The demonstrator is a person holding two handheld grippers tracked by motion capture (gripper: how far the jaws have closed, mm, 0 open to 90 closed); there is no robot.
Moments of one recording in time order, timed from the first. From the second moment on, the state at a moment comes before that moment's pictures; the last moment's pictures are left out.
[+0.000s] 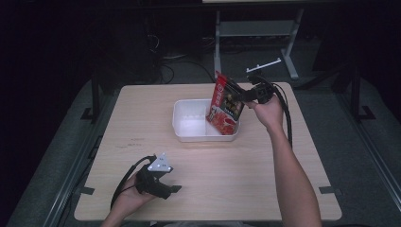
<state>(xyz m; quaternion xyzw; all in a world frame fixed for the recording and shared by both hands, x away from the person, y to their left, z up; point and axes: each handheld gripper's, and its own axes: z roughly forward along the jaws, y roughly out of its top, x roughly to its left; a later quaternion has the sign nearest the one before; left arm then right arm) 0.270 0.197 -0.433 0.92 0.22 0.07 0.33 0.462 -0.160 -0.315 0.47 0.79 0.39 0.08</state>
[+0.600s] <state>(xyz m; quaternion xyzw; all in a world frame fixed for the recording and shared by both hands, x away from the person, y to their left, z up) 0.271 0.197 -0.435 0.92 0.23 0.07 0.32 0.445 -0.178 -0.316 0.46 0.79 0.40 0.05</state>
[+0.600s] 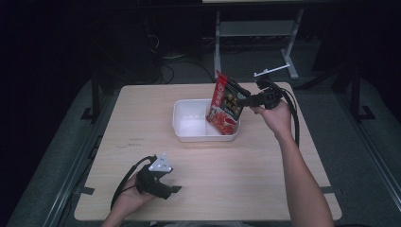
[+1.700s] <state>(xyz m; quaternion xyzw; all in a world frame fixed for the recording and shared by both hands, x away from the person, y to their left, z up) 0.273 0.198 -0.437 0.92 0.23 0.07 0.32 0.388 -0.222 -0.332 0.45 0.79 0.43 0.02</state>
